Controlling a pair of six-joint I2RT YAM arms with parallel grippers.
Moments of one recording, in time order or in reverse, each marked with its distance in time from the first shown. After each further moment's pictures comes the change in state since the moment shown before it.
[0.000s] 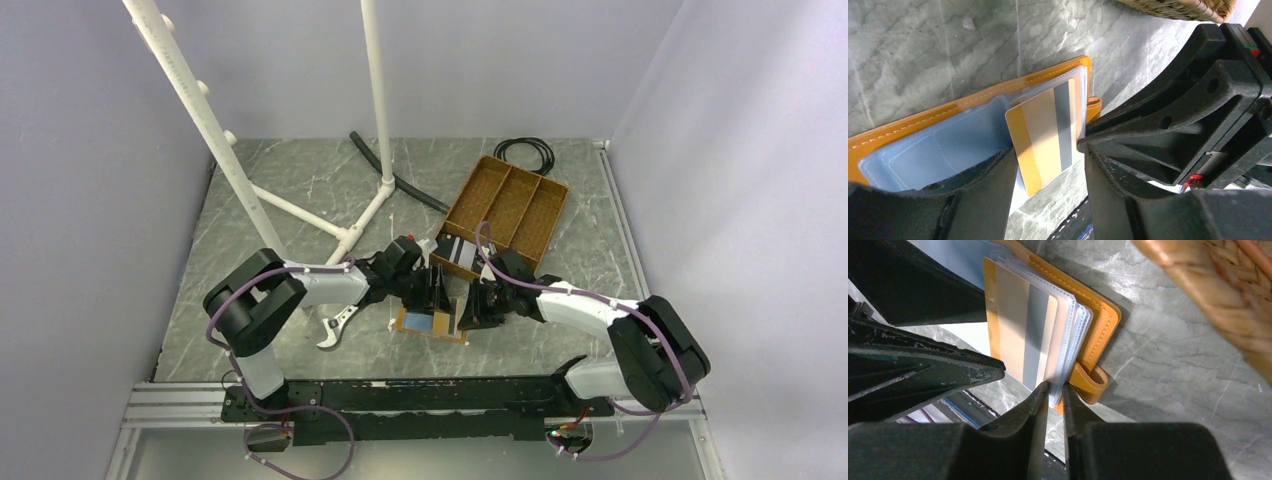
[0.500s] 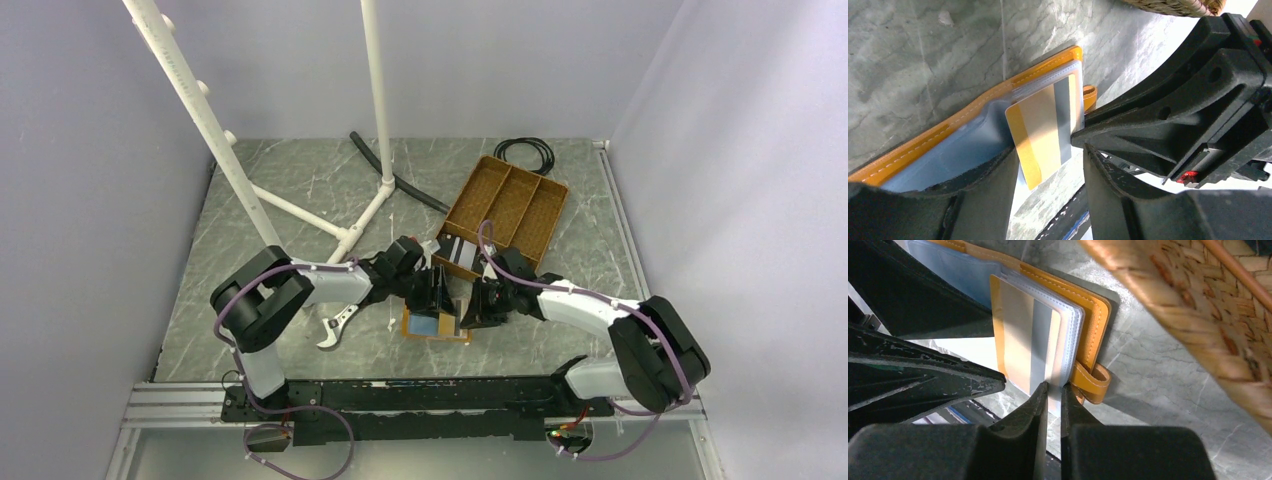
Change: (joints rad) left arm -0.003 0.038 0.010 0.040 0.065 -0.045; right arm -0.007 -0.009 0.010 -0.030 0.022 0.006
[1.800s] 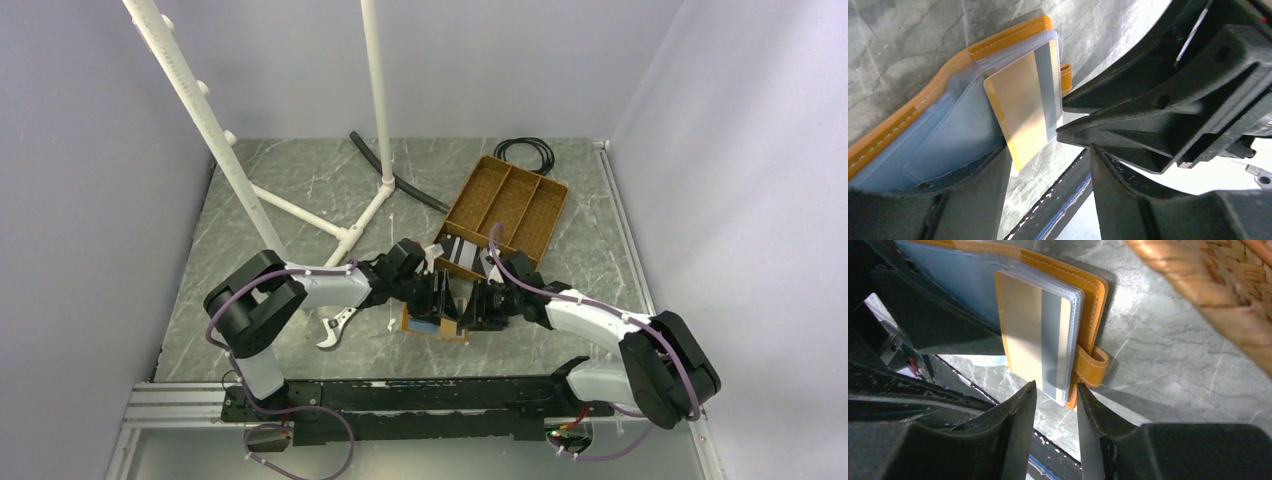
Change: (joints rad) left arm -0.021 -0.041 -0.006 -0.029 0.050 -0.030; right arm -0.021 -0.071 -0.064 0.053 -0.046 0.083
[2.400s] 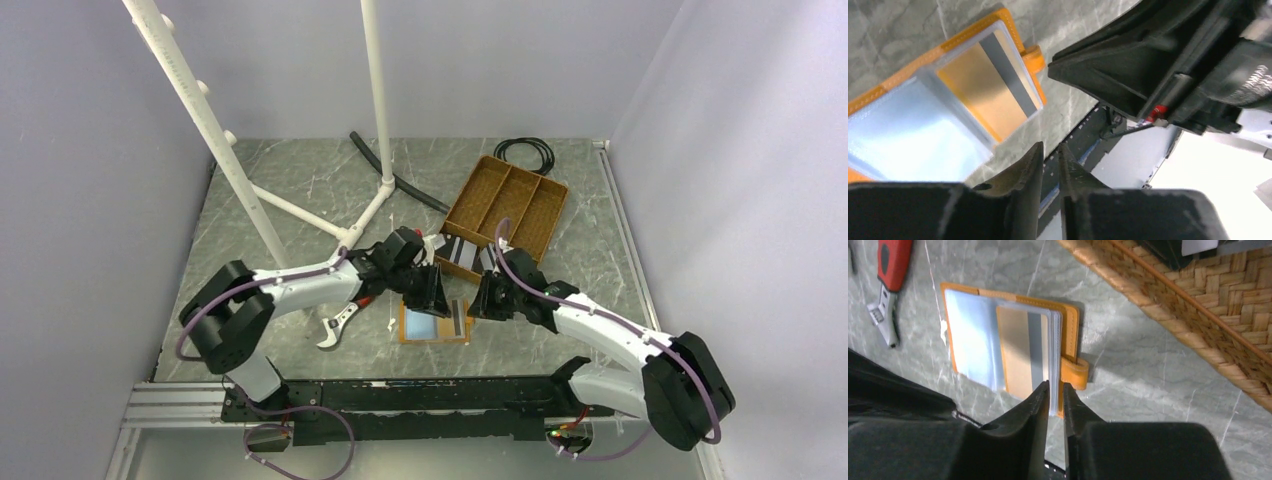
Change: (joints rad) left arm 0.001 -0.161 0.089 -0.276 -0.039 0.109; right arm 0.029 -0.140 0.047 -0.123 0.219 -0.024
